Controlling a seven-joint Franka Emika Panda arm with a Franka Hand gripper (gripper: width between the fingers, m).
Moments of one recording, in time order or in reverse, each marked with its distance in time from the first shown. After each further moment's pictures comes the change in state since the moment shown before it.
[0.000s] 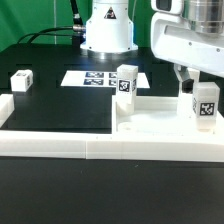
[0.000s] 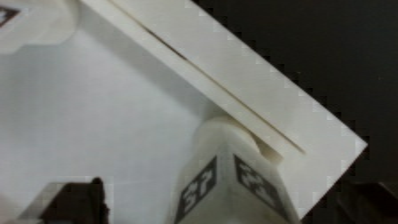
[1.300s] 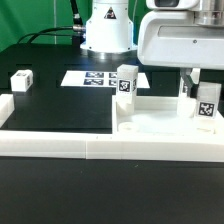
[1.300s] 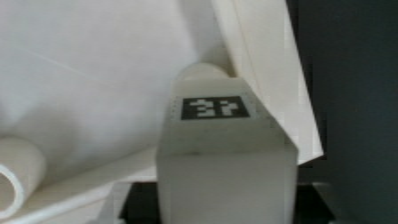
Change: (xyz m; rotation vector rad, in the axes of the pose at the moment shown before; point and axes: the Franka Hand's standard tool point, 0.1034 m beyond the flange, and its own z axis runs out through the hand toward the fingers) arm 0.013 -0.010 -0.009 0.020 0.115 -0.433
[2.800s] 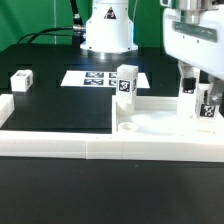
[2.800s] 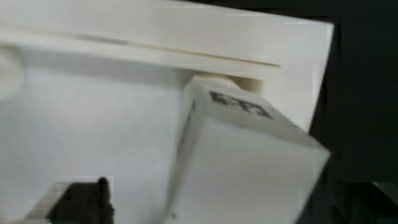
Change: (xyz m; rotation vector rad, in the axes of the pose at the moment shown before) arm -0.004 0.011 -0.002 0.049 0.006 0.827
